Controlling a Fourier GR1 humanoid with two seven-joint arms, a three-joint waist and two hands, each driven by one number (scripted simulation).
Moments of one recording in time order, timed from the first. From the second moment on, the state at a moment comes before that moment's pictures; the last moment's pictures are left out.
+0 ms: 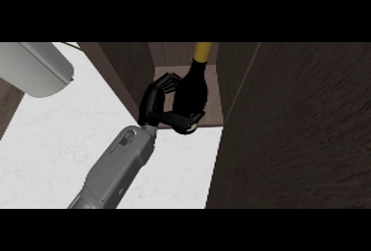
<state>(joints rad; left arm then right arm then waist) -0.68 0.00 -0.25 -0.79 0.30 0.28 -0.42 0.12 -0.60 0.71 -2.51 0.07 -0.66 0.25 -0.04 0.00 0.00</state>
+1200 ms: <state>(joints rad) -1.02 0.00 -0.19 -0.28 0.45 0.35 -0.47 0.17 -0.60 0.71 -2.50 0.03 -0.63 0.14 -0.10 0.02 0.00</state>
